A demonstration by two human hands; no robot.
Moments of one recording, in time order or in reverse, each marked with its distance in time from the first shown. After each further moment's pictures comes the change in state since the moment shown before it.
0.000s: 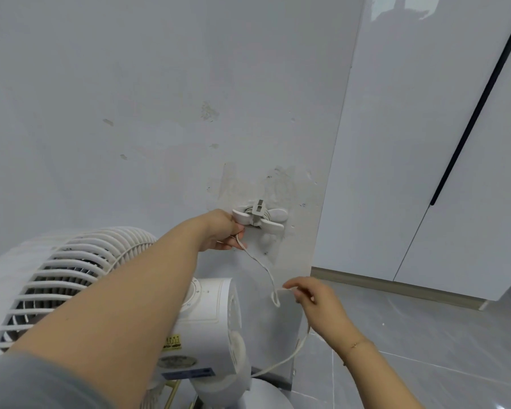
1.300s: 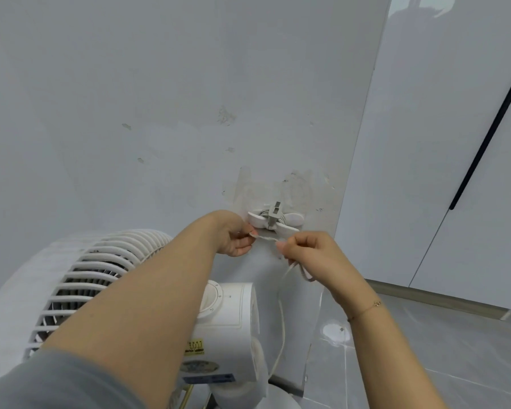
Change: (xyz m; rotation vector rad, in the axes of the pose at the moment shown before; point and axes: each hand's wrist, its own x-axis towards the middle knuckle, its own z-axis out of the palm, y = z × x) left_hand -0.001 0.009 -0.002 -0.499 0.005 -0.284; right_hand 0.027 -0.126 -0.039 0.376 -0.063 0.108
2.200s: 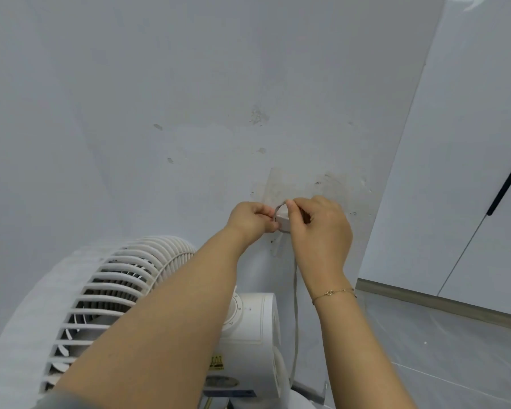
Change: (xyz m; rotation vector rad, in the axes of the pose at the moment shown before) left_hand -0.007 -0.008 -0.022 0.297 0.145 0.563; right_hand 0.037 -0.018 0.060 -0.448 0.729 -0.500
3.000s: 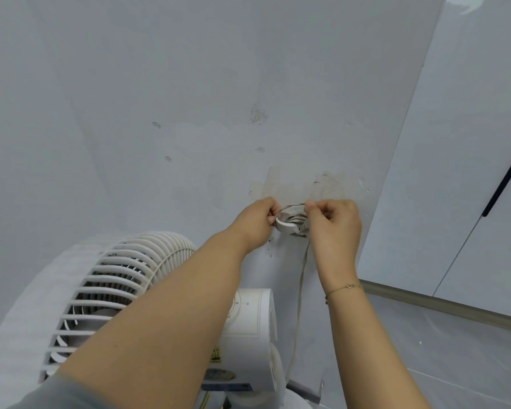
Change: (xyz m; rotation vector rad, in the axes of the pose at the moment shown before) left_hand 0.012 -0.007 0.008 0.445 -0.042 0.293; right_hand 0.011 0.015 -0.007 0.361 -0.048 0.440
